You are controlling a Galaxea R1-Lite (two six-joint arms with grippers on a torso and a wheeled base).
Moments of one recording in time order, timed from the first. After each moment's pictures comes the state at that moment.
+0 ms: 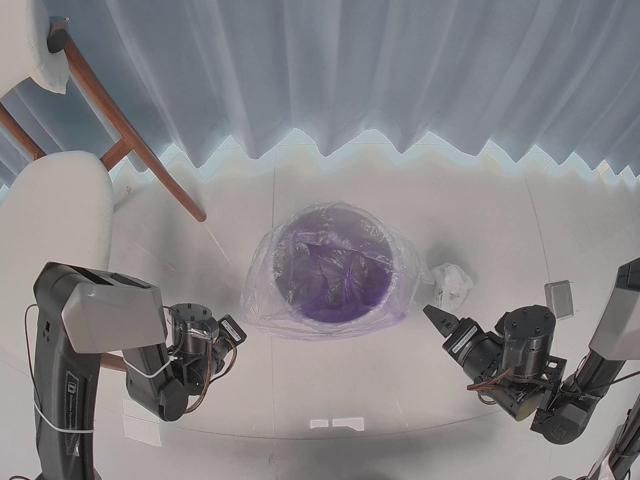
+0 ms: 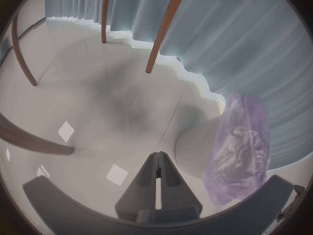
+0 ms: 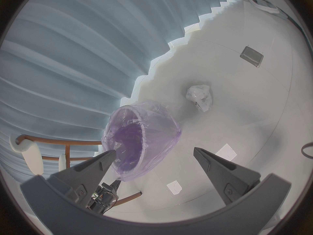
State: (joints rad) left arm -0.36 2.42 -0.61 -1.42 0.25 -0.78; right arm 0.65 1.97 -0.28 -1.33 -0.34 1.02
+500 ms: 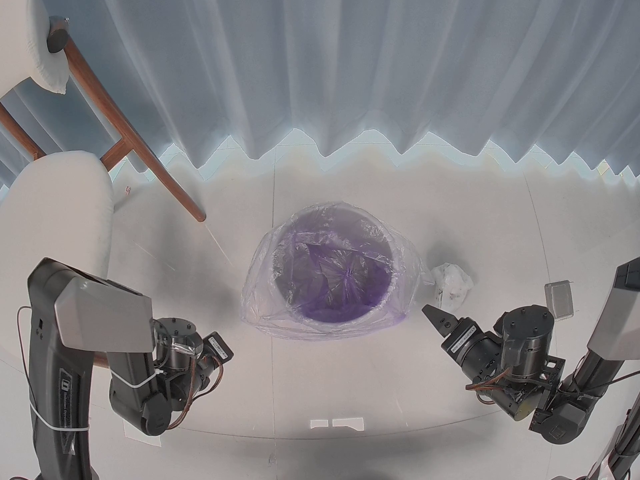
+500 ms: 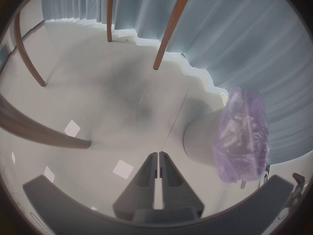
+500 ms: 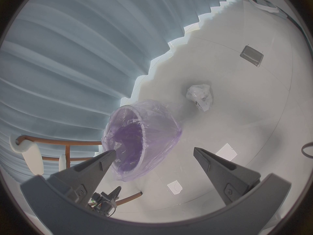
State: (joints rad) left arm -0.34 2.40 -0.45 -1.50 0.23 -0.76; right arm 0.65 1.98 -0.29 -1.33 -0.34 1.03
